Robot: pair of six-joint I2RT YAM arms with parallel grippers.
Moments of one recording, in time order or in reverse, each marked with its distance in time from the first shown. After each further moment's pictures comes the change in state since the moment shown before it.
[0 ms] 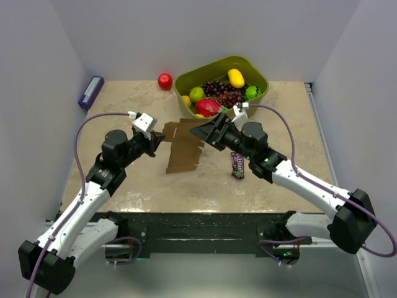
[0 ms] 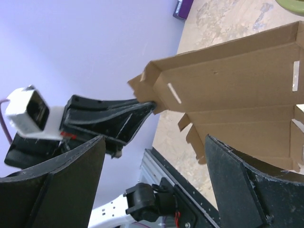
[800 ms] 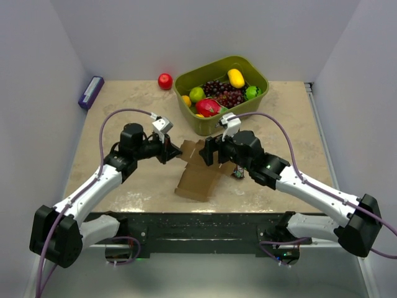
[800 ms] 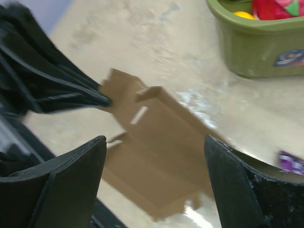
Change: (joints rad) left arm -0.003 0.254 -0.002 0.029 0.367 -0.096; right arm 0.120 -0.051 0.019 -0.314 0.244 -0.708
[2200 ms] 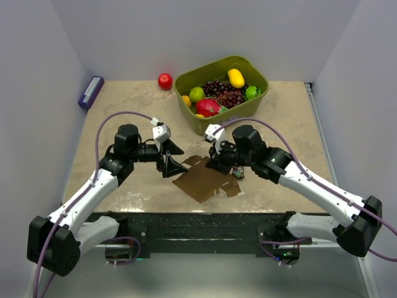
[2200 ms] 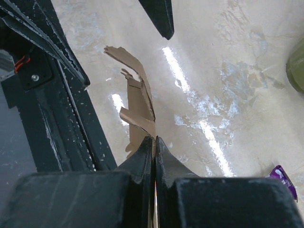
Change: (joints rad) left arm 0.013 -0.071 -0.001 0.001 0.392 0.088; right arm -0.023 0.014 0.141 -0.351 -0.431 -0.451
